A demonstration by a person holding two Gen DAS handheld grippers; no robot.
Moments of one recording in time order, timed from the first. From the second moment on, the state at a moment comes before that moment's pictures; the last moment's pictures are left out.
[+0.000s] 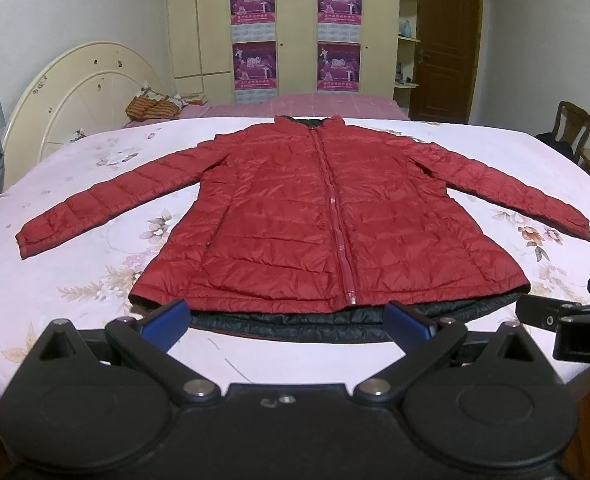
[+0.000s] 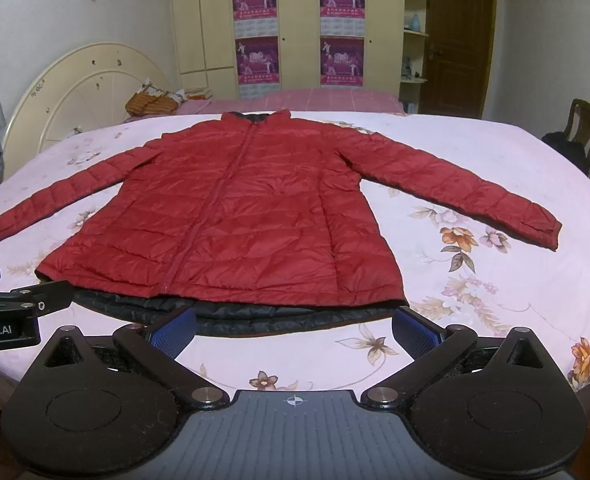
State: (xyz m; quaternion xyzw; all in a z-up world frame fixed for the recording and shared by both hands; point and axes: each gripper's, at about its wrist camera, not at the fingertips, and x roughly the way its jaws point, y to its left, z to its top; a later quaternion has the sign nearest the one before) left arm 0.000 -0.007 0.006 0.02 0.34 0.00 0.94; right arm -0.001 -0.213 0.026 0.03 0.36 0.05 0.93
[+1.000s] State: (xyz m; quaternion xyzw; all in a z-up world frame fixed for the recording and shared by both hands) left arm 0.000 -0.003 0.003 0.02 0.34 0.00 0.94; right arm 0.002 -0.216 0.023 0.03 0.36 0.05 0.93
